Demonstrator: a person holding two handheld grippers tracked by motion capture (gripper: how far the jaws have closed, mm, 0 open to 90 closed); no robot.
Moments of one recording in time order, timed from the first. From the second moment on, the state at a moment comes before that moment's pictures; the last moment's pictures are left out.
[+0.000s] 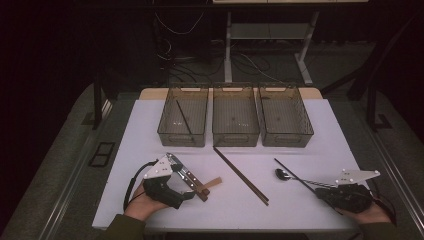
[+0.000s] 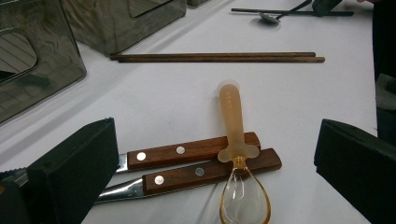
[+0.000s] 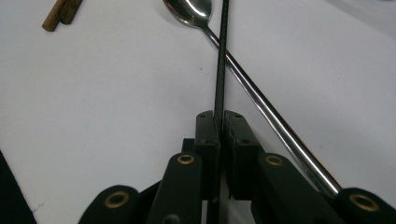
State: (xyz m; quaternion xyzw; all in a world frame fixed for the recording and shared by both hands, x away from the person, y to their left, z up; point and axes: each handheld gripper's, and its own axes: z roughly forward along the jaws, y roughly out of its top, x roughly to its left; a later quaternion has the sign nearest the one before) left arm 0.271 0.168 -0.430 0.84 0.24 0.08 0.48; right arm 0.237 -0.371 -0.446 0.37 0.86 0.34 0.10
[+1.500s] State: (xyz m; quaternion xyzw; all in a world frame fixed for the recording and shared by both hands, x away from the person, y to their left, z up) left arm 0.271 0.166 -0.430 0.84 0.24 0.08 0.48; right arm 0.246 -0.382 -0.416 0.38 0.82 0.42 0.11
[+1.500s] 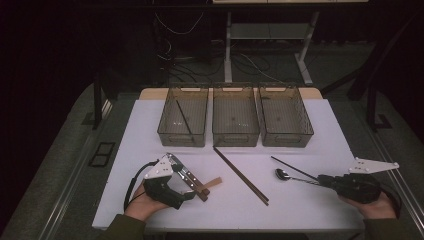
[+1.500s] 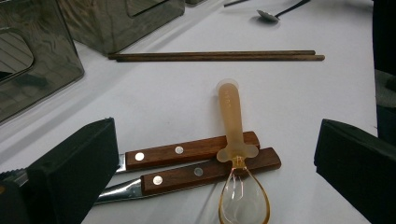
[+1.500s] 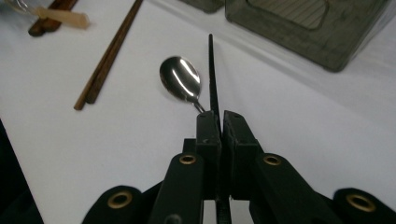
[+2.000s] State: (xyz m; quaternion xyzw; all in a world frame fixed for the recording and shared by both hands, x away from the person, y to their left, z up) left arm 0.271 0.166 -0.431 0.84 0.24 0.08 0.48; right arm 0.258 -0.372 -0.397 0.37 0.80 0.46 0.11
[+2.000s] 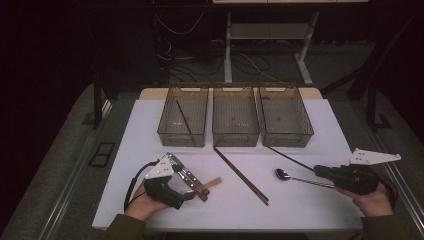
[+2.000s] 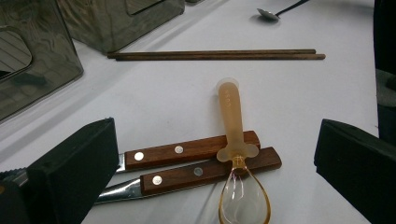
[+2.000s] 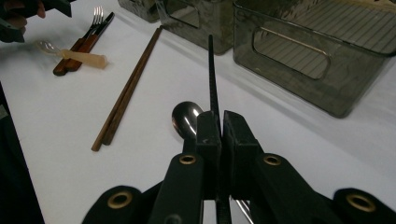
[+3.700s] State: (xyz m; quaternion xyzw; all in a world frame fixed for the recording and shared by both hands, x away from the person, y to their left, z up) left arm 0.272 0.166 -0.431 0.84 0.24 0.07 0.49; right arm 0.326 -0.275 -0.362 0.32 0.80 0.50 0.10
